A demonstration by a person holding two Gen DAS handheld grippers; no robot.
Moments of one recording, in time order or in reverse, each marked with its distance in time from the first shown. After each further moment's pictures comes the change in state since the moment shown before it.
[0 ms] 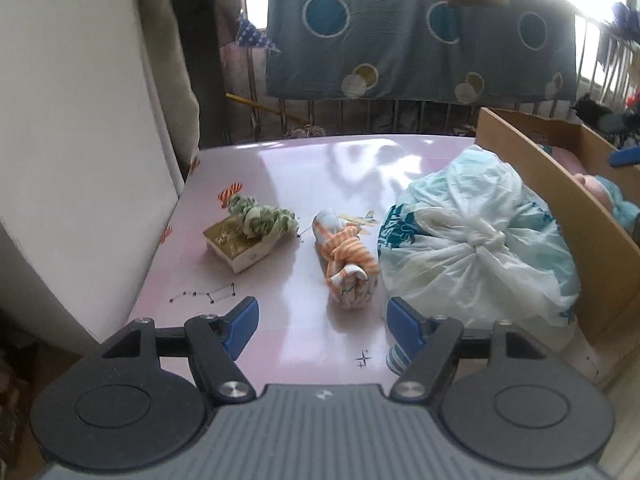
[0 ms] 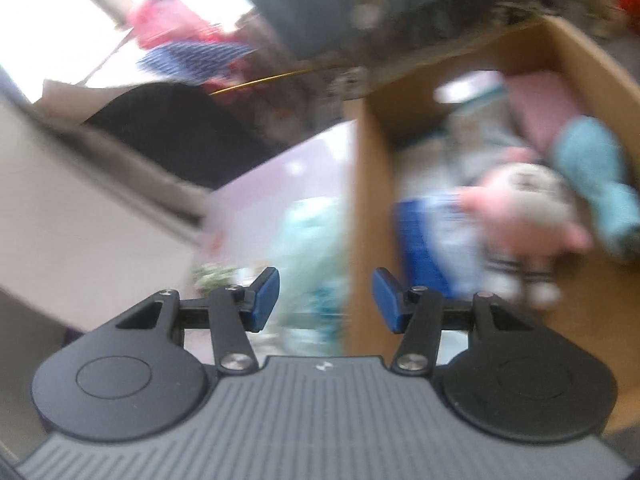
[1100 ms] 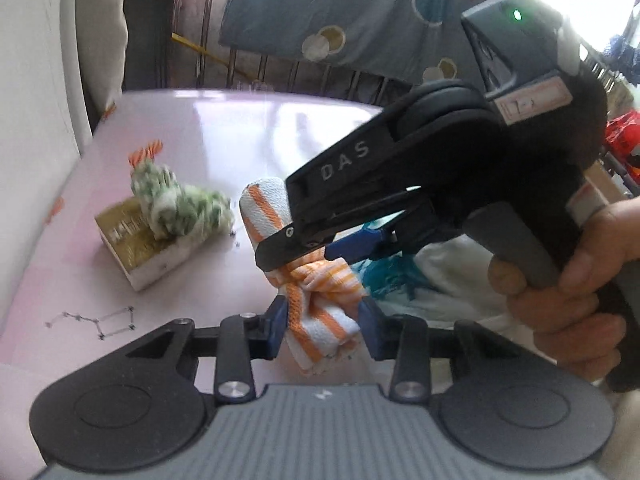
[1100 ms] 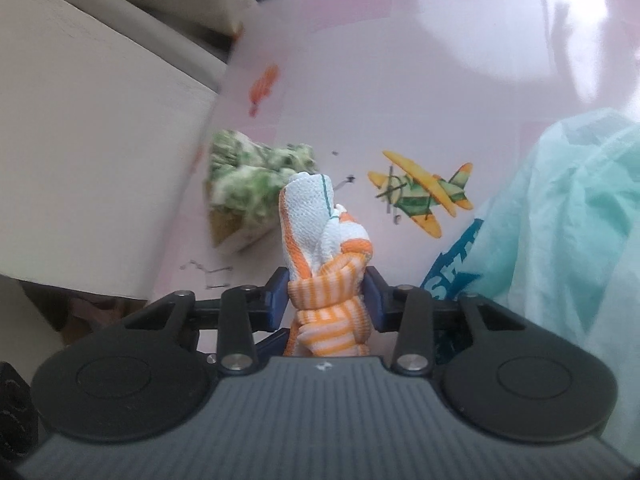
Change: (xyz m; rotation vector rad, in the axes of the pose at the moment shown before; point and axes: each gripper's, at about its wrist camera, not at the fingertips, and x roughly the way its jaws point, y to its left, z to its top) left arm 0.110 0.012 0.029 -0.096 0.100 -0.239; right arm 0.295 0.117 -0.018 -0.131 0.434 0.013
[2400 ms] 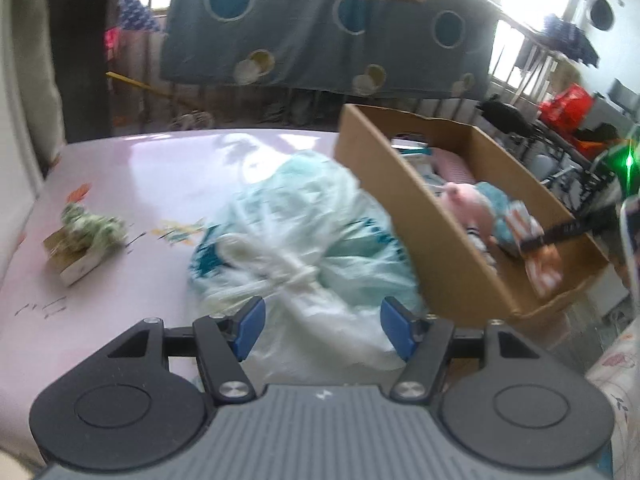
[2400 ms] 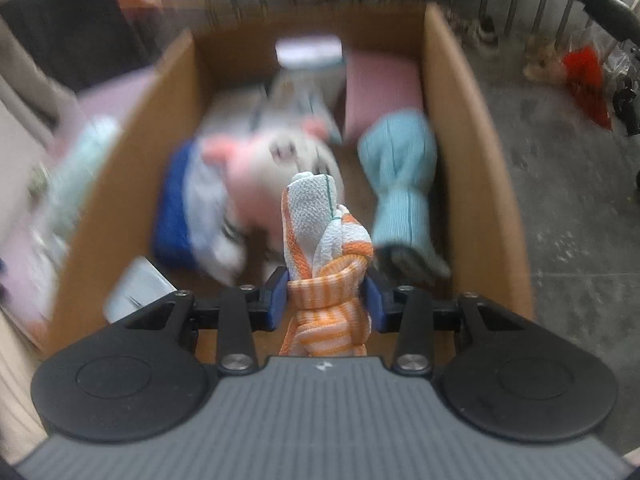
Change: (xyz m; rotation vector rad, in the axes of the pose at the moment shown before) left arm -0.068 -0.125 -0.020 0.099 -0.032 -0.071; right arm -0.307 -0.252 -0.147 0.000 -0.190 -0.559
